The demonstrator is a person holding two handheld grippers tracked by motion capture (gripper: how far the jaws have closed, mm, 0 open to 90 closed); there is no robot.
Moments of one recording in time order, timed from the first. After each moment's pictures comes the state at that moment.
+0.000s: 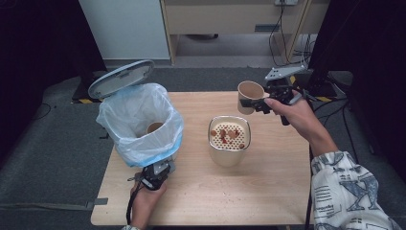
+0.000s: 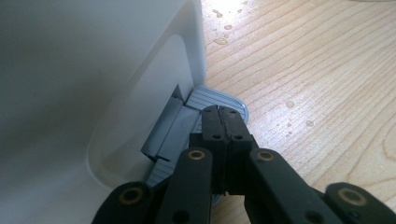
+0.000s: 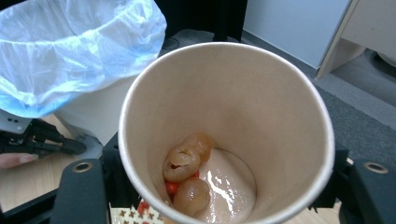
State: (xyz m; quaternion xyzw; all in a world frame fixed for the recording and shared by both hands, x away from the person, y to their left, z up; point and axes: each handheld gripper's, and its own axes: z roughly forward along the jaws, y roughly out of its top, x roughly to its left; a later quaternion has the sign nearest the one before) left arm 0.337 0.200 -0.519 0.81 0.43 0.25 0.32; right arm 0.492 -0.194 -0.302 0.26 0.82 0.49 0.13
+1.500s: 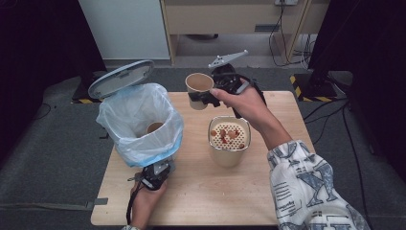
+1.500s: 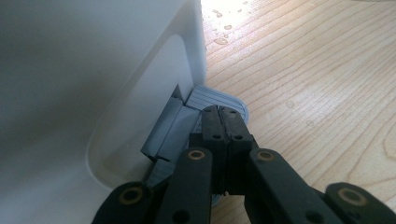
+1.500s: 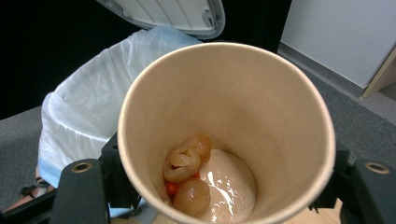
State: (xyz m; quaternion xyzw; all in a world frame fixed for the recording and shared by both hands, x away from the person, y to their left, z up) left arm 0.337 0.199 -0.520 0.80 0.44 0.25 0.32; right arm 0.481 -0.052 -0.254 0.23 0.83 0.51 0.09
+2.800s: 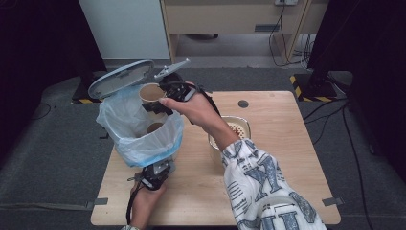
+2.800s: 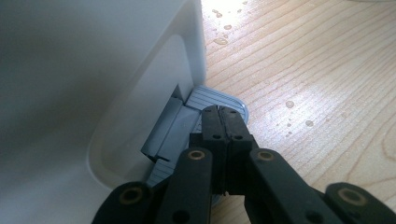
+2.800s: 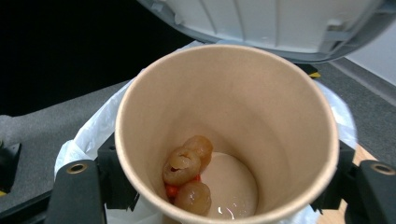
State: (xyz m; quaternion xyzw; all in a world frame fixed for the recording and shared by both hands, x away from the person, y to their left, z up) left arm 0.337 0.200 -0.519 0.80 0.44 0.25 0.32; right arm 0.476 0.072 -0.278 0.19 0.84 0.50 0.05
